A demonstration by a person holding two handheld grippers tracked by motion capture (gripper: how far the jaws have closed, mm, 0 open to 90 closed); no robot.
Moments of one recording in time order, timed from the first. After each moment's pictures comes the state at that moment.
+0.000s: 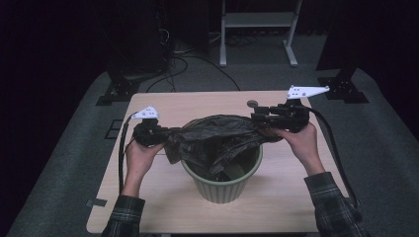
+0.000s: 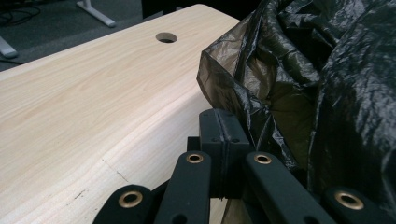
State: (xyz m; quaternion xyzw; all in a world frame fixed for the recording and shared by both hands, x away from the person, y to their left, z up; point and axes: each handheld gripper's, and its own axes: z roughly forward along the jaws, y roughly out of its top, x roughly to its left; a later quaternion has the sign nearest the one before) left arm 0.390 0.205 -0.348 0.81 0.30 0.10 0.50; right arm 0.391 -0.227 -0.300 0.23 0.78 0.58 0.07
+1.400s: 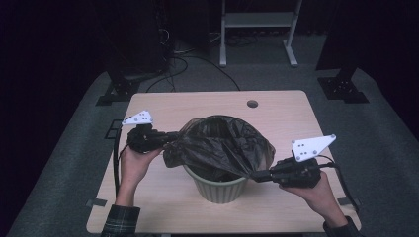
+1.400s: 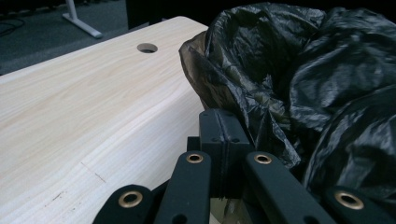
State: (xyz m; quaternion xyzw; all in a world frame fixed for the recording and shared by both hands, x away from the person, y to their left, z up) left arm 0.362 0.209 -0.337 0.80 0.28 0.08 0.52; right arm 0.272 -0.219 -0.333 0.08 0.81 0.57 -0.05
